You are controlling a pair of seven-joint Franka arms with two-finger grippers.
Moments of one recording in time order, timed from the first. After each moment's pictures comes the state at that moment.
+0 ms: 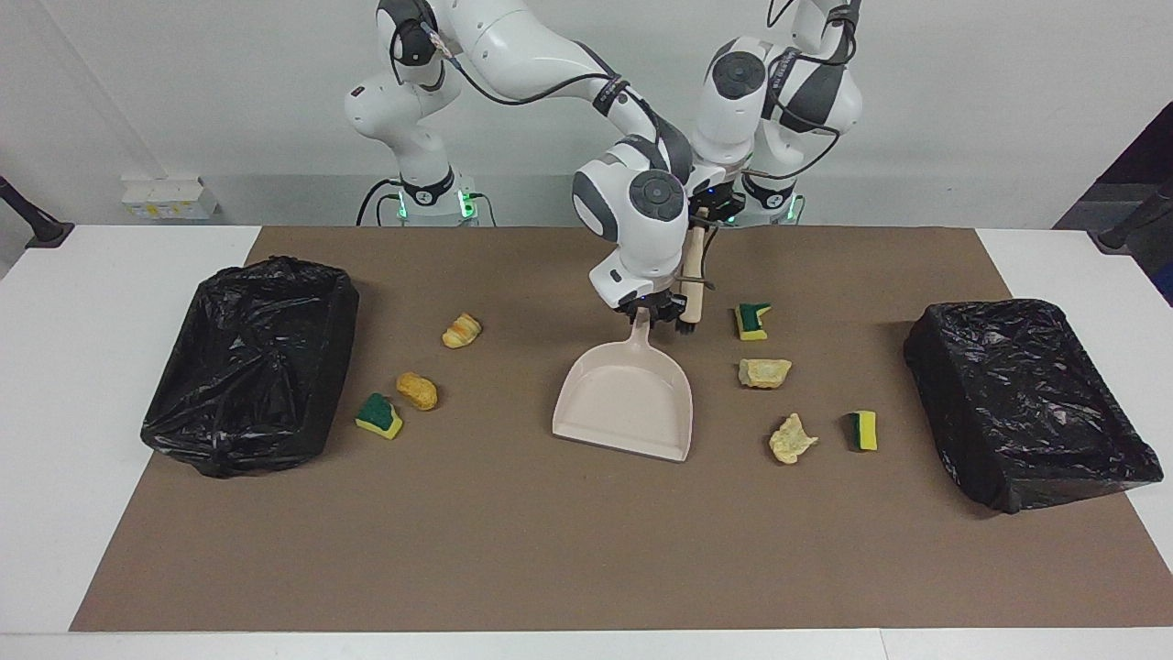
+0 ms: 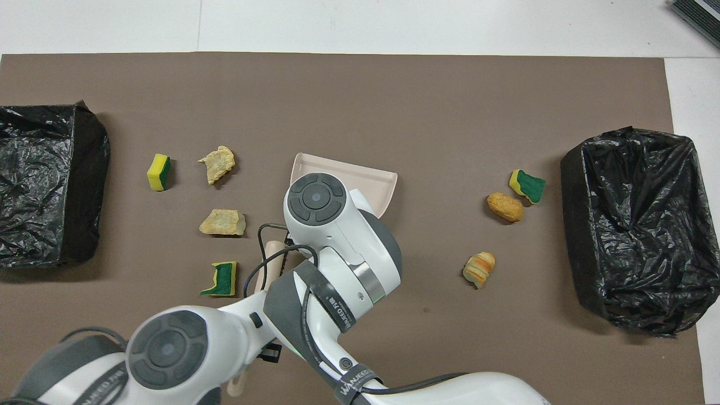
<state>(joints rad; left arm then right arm) -0.36 -0.39 -0.20 -2.40 -0.13 1.86 -0.24 0.77 0.49 -0.08 -1.54 0.19 1.94 0.89</state>
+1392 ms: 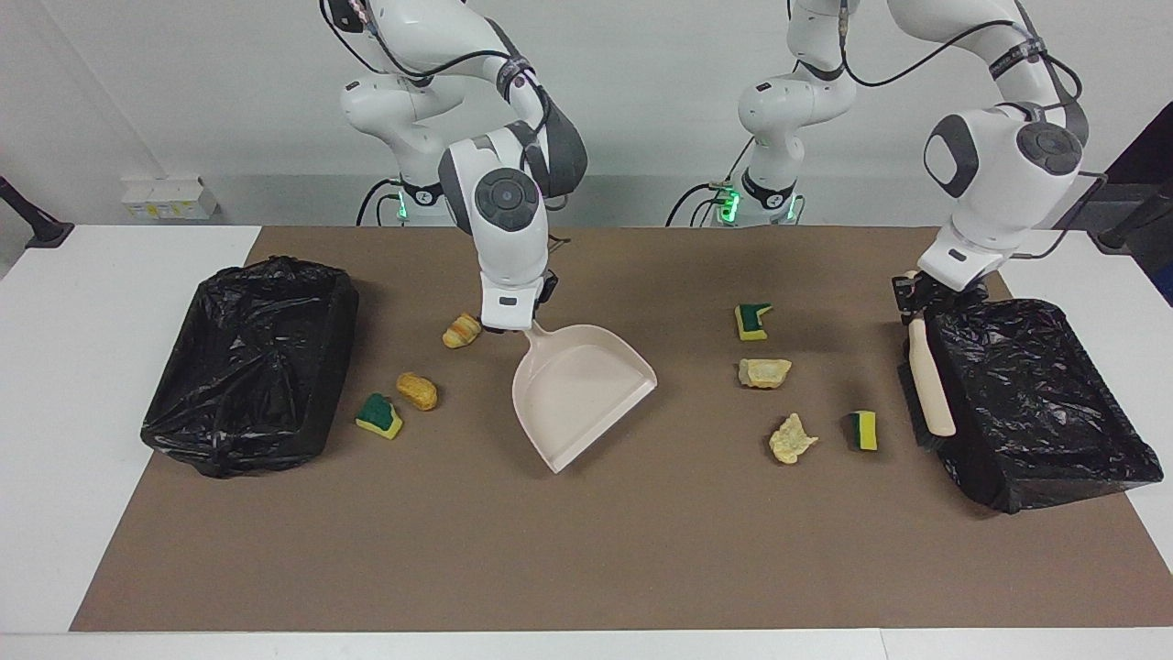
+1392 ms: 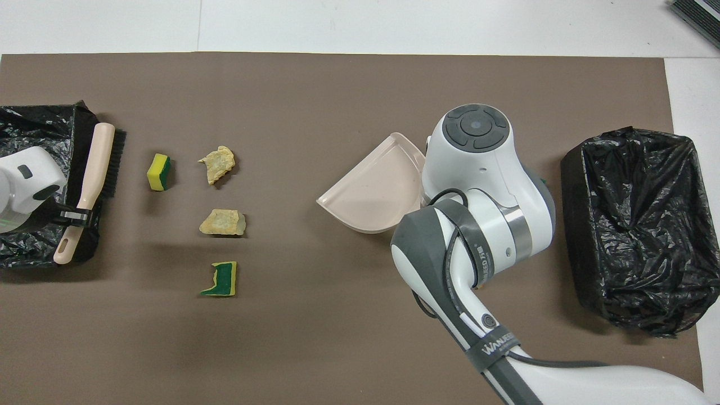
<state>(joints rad) 0.29 0.02 -0.20 -2.04 0.10 2.06 0.23 0.52 0.27 -0.09 -1.69 0.04 1.72 -0.42</state>
